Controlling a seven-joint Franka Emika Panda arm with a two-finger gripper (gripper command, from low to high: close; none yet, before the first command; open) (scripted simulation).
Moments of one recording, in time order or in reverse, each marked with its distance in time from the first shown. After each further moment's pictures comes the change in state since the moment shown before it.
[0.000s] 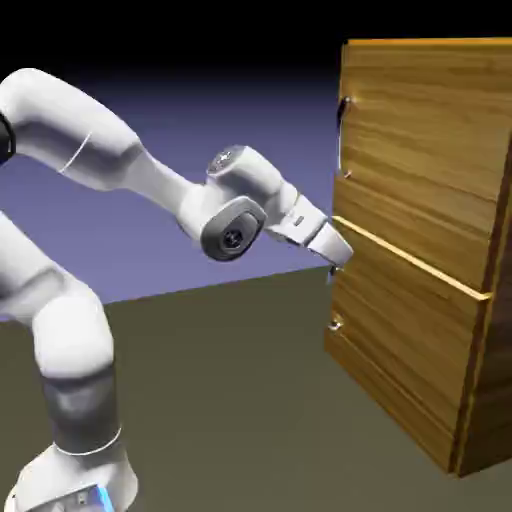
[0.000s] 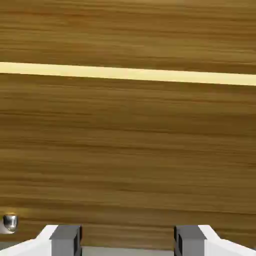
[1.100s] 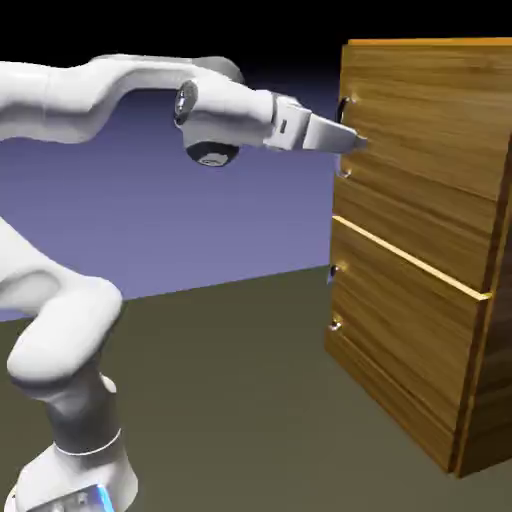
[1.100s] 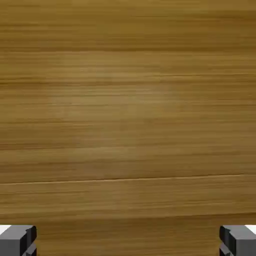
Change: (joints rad) arm -0.491 -0.166 0.565 0.367 1.435 0.045 -1.019
